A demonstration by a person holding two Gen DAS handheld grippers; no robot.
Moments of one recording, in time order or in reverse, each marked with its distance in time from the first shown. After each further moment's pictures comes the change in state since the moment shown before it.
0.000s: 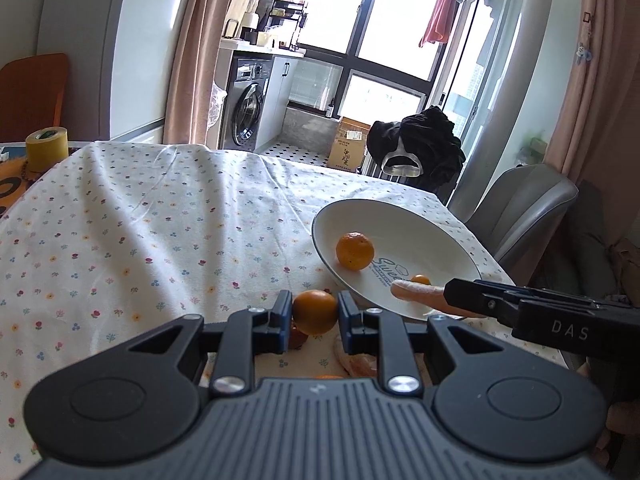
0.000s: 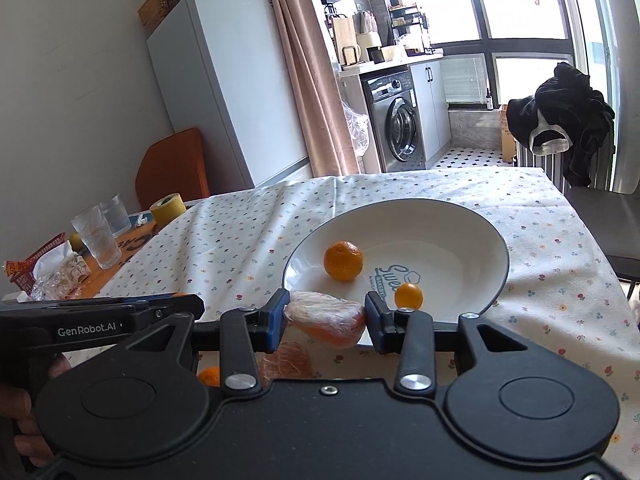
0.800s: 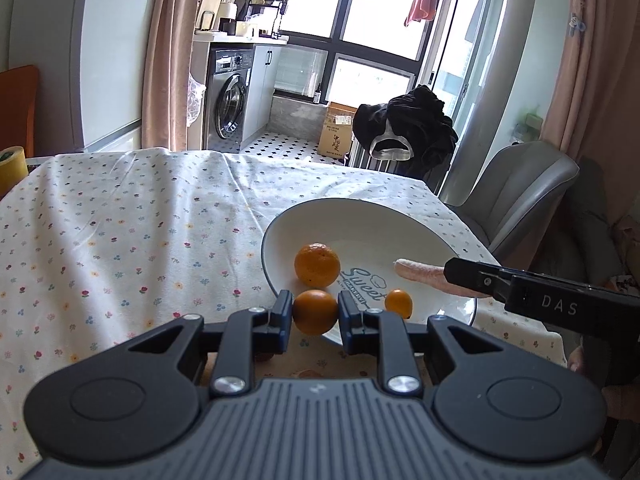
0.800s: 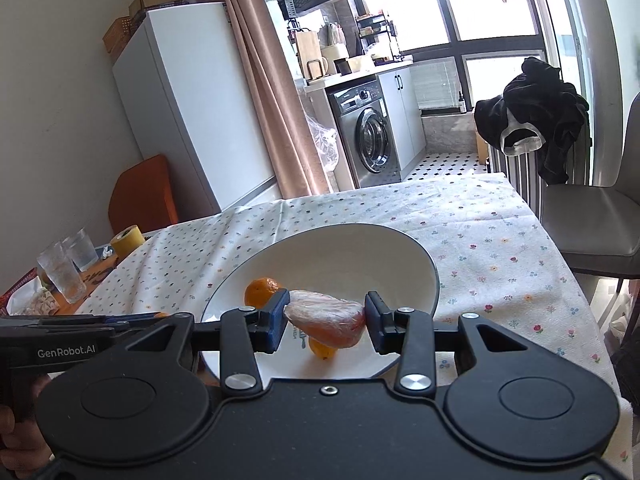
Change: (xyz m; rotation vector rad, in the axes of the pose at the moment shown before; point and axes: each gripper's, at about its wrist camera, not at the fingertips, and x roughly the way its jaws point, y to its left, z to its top) left arm 0.048 -0.042 0.019 0.065 0.042 -0.002; right arm 0.019 -0.063 0.017 0.068 -0.048 -0.043
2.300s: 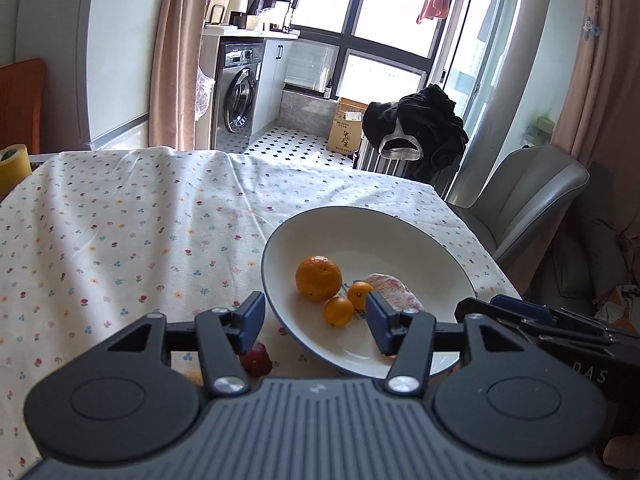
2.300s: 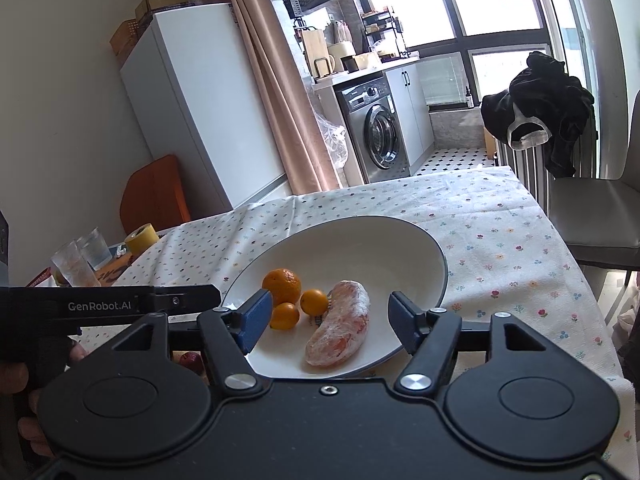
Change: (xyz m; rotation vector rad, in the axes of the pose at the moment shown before) left arm 0.001 -0.002 0.014 -0.040 0.019 0.032; right arm -0.014 0.006 -0.008 0.011 0.009 0.037
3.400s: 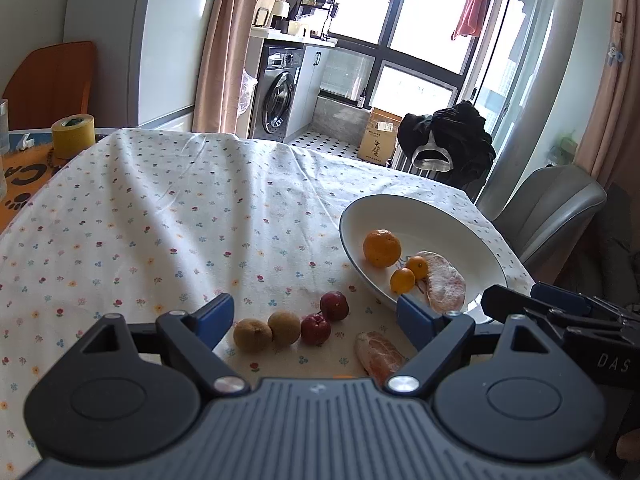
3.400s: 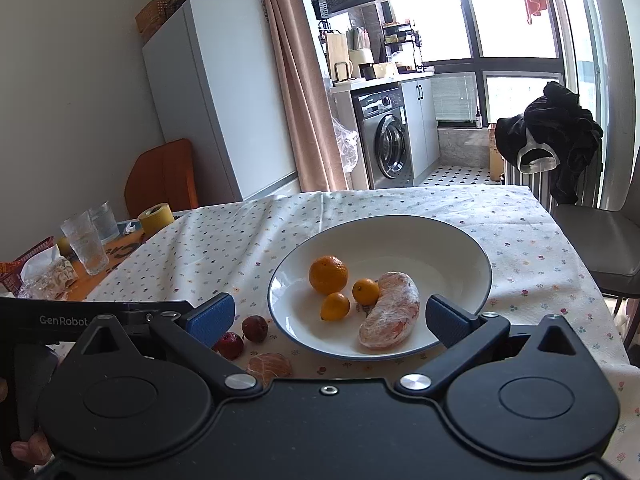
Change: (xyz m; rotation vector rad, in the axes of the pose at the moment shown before) left arm -0.049 0.048 -0.033 -0.076 -0.023 0.062; right arm -0.012 0.058 -0.015 -0.107 -0.007 -0.028
